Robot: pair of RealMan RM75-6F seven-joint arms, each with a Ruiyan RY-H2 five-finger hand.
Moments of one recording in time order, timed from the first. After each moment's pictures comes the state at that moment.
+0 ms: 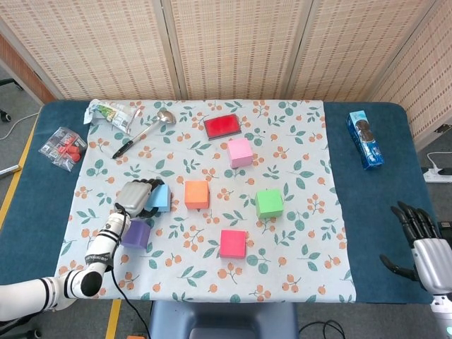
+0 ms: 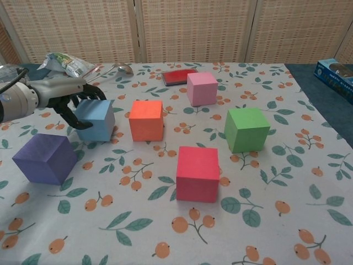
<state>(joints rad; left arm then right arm) -0.83 -1.46 -0.17 -1.46 0.82 0.86 0.38 0.03 -1.05 0.01 -1.63 -1.61 1.56 0.16</state>
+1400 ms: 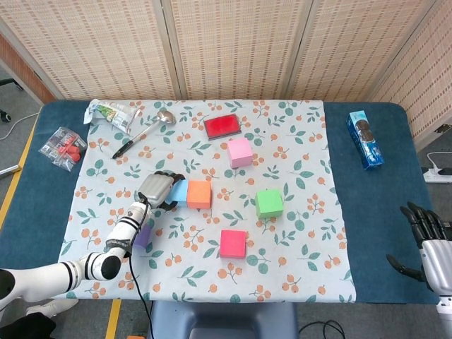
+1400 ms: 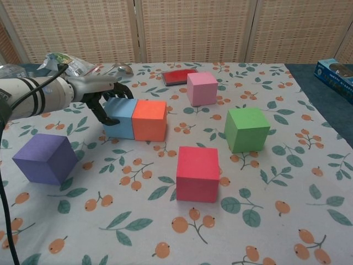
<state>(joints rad) -0.96 -1.54 -0.19 -1.33 0.79 0.74 0.36 0.01 -1.05 0.02 -1.61 -1.58 1.56 0.17</state>
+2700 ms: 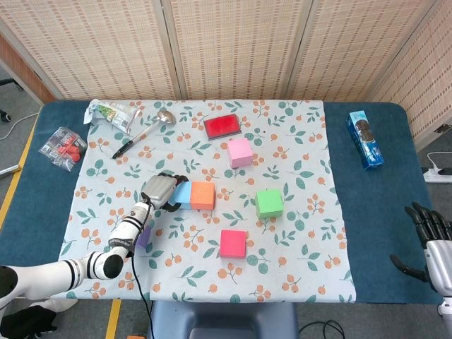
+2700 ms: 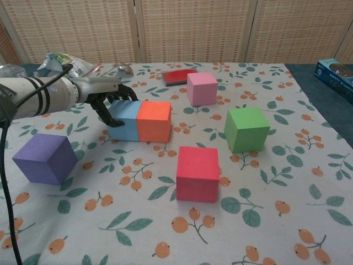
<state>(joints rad) -0.99 -1.54 -0.18 -1.34 0.75 0.72 0.34 0.00 -1.05 0.03 -1.59 -1.57 1.56 0.19</state>
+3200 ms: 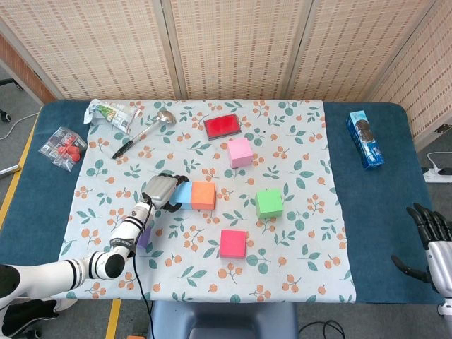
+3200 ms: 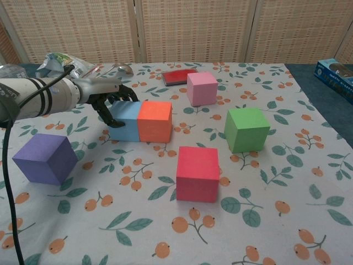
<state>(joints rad) -1.01 -1.54 -0.17 -1.33 0.72 0.73 0.34 -0.01 -1.05 0.03 -1.59 -1.57 1.57 0.20</state>
